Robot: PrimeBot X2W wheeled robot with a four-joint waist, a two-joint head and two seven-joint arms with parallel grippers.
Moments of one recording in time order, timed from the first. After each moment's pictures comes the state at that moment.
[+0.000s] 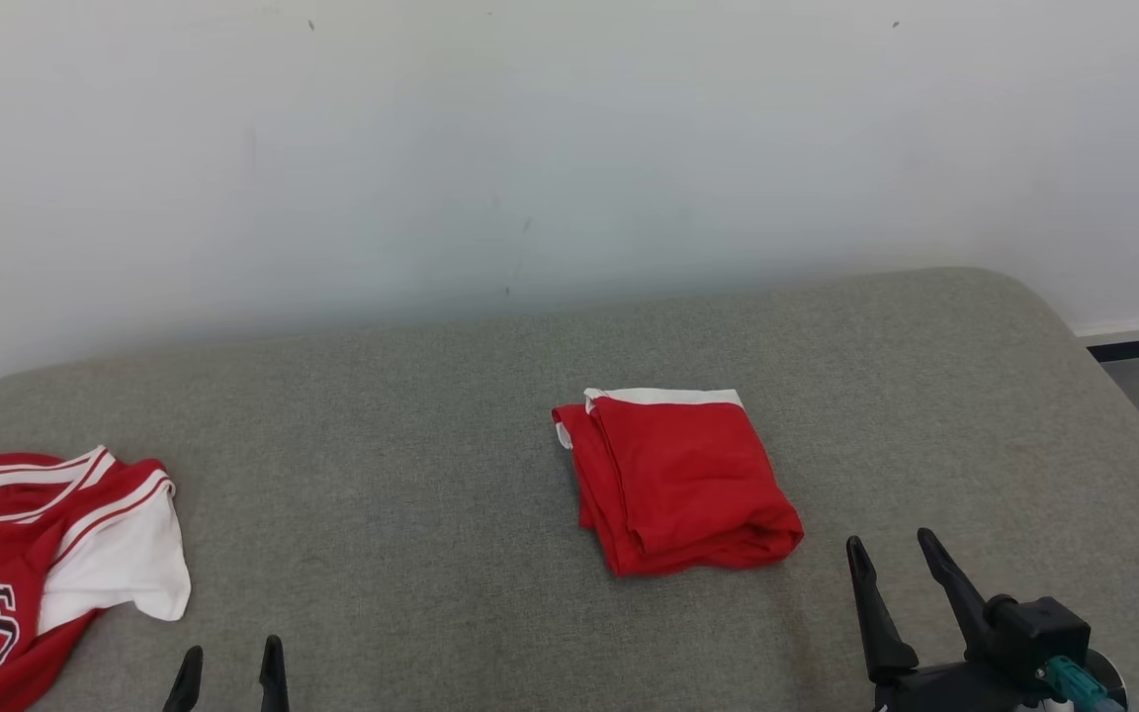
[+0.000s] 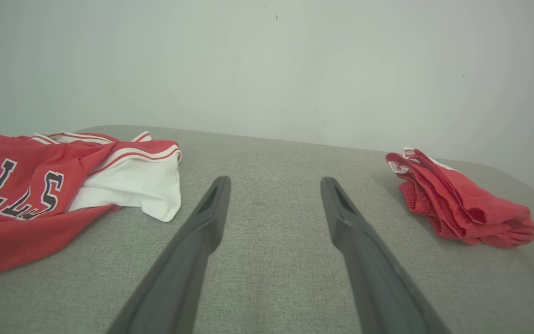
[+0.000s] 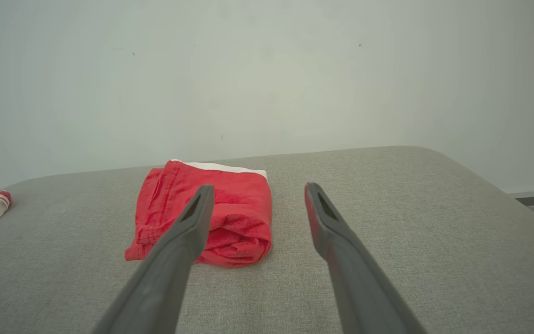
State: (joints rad) left arm 0.13 0.05 0.06 0.14 -0.20 -0.08 -0.26; right arm -0.07 -0.13 0.11 0.32 0.22 0.13 -0.22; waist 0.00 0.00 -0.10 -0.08
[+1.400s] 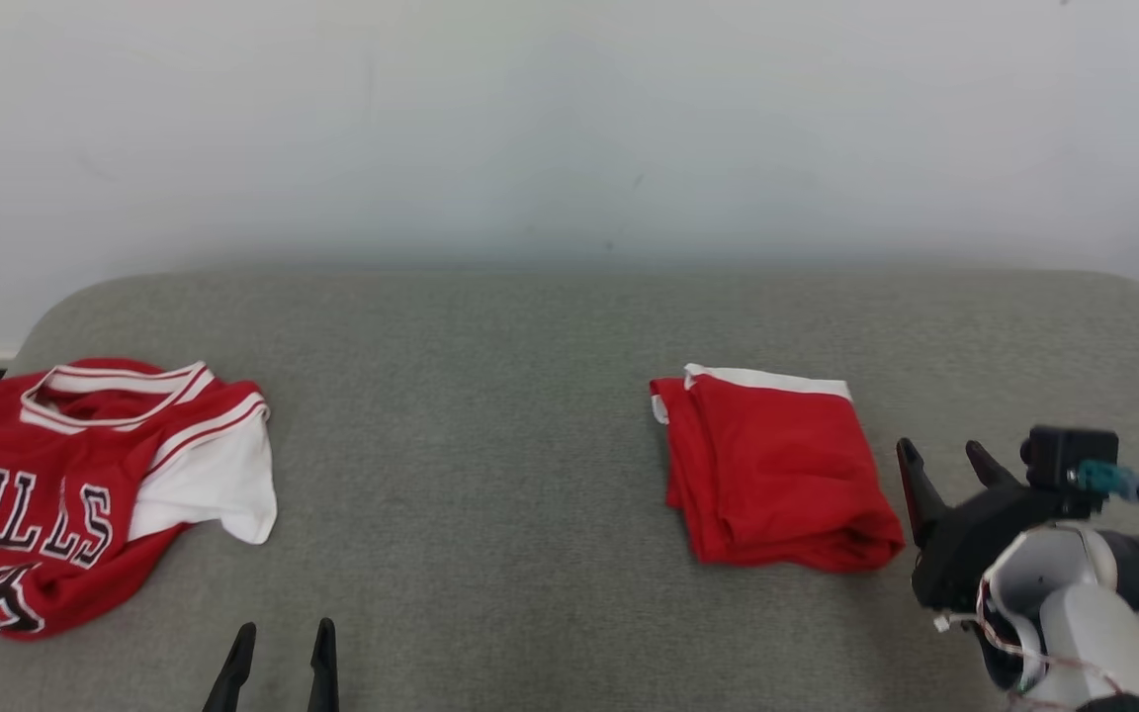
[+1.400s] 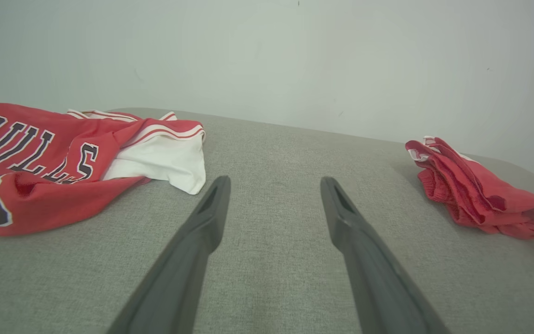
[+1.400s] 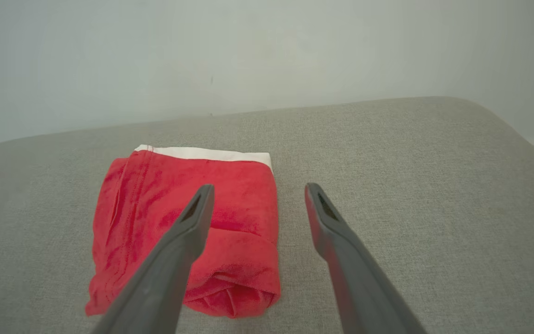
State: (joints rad) left arm 0.11 0.05 -0.02 0.13 -0.19 -0.09 -0.26; right arm -0.35 -0.12 -0.06 0.48 0.21 0.13 0.17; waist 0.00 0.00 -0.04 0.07
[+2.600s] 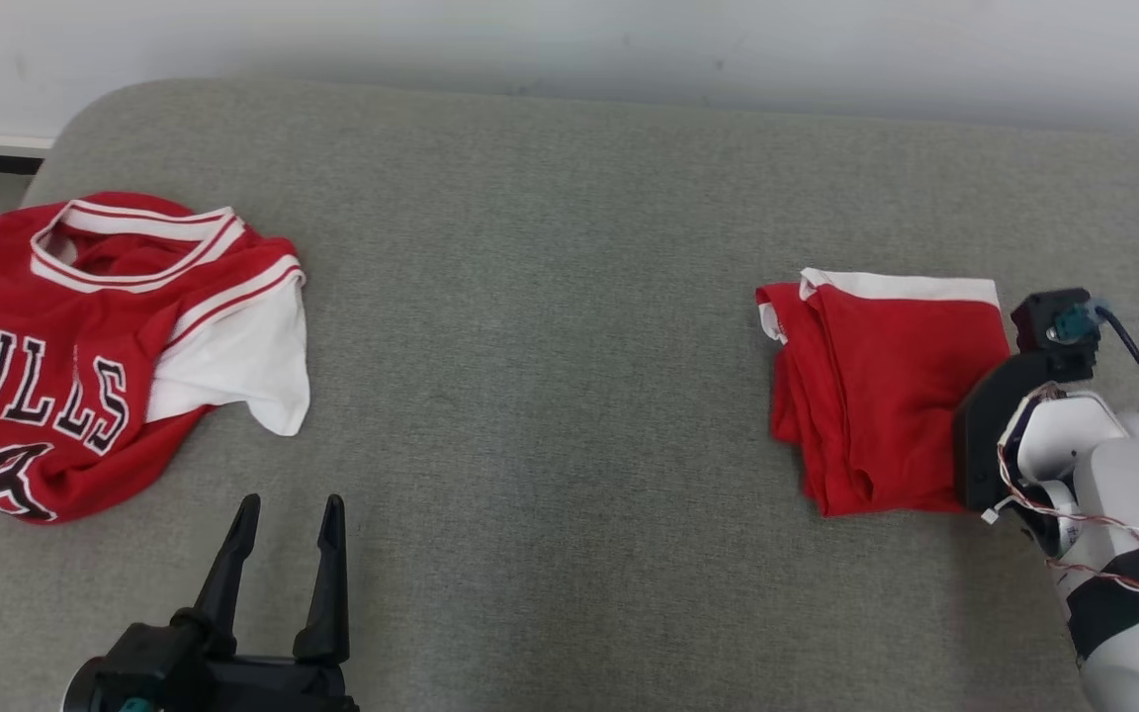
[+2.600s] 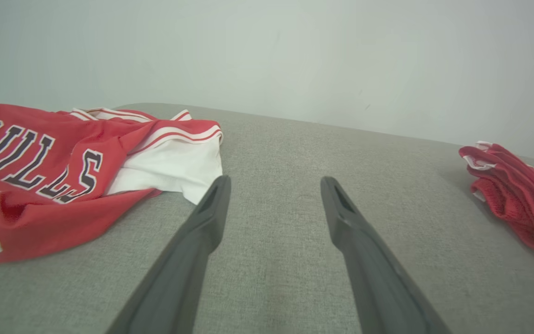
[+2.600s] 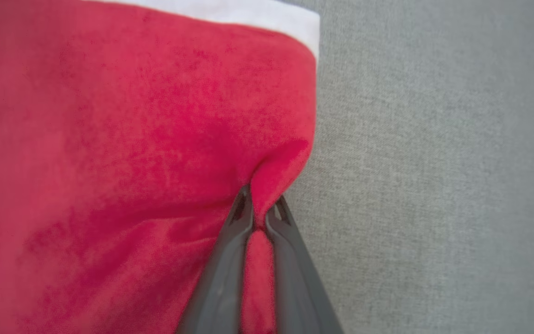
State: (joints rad) left arm -0.04 0.05 -0.04 0.08 -0.19 -0.11 -0.26; right arm -0.62 -0.22 -0.04 0.68 0.05 0.13 0.57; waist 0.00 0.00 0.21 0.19
